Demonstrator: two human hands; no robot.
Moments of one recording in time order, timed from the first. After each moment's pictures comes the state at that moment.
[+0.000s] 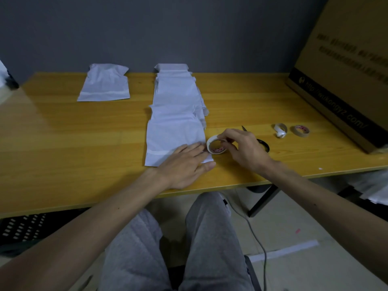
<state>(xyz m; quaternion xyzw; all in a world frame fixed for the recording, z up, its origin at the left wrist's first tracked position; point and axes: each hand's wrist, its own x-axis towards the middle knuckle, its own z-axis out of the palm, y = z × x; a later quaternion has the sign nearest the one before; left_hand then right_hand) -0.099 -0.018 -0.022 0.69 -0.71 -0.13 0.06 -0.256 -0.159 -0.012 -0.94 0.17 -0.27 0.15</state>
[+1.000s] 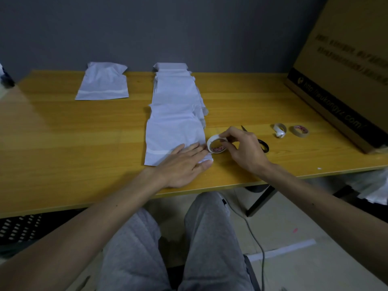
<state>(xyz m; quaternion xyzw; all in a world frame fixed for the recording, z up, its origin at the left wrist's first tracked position) -0.092 -0.019 -0.027 0.70 -0.69 -0.17 0.06 -0.254 -0.155 -0.016 -0.90 0.23 -0.30 0.20</state>
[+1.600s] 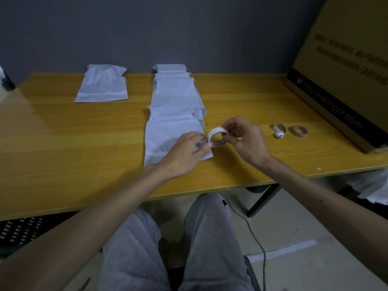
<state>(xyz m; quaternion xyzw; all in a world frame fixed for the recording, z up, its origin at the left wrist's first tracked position) -0.094 -0.041 -0.017 0.69 -0.61 -0.17 0.34 -0.251 -0.155 0.007 -0.86 0.27 -0.34 0.27</state>
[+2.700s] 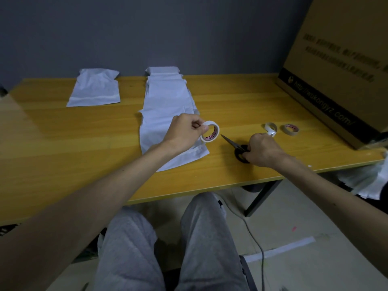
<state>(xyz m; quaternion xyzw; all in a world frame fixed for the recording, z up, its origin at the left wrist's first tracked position) -0.101 -0.077 0.023 0.72 -0.52 -0.15 0.43 -0.293 -0.180 0.018 -0.86 0.50 0.01 0.09</state>
